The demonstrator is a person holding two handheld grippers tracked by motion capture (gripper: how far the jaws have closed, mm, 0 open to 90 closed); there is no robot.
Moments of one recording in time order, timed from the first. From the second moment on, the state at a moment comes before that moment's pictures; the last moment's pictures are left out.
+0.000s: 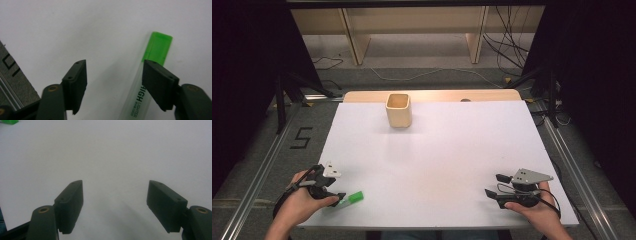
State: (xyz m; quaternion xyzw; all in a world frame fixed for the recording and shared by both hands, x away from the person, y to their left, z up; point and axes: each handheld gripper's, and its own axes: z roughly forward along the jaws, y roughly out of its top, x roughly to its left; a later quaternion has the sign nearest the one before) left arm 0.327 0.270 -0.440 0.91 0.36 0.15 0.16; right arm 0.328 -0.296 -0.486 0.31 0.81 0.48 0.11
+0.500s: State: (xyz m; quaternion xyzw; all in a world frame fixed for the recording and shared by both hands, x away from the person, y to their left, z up) left arm 0.328 0.255 -0.445 0.96 0.27 0.07 0.09; right arm 0.328 -0.296 -0.486 0.30 0.81 0.48 0.11
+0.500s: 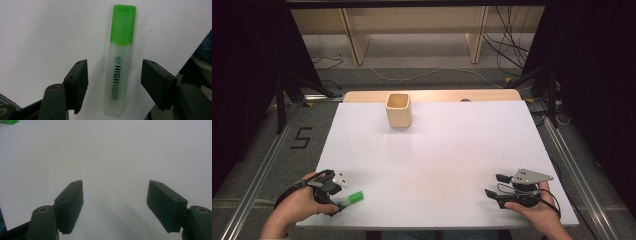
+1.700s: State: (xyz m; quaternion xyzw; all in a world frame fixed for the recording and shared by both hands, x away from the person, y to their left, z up) left arm 0.344 0.240 -0.459 0.97 0.23 0.01 -0.01; right arm 0.328 -0.296 -0.486 0.30 0.81 0.49 0.11
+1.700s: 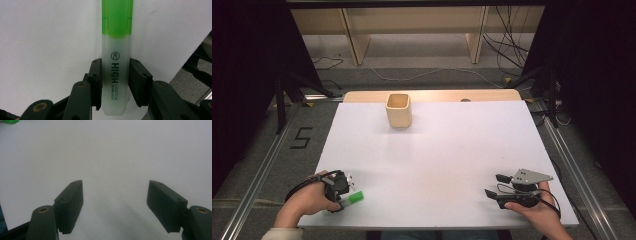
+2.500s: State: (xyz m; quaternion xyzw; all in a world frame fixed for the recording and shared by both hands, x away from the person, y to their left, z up) left arm 0.348 0.235 -0.447 0.96 0.26 0.04 0.10; right arm 0.327 -0.296 -0.486 0.30 0.81 0.49 0.11
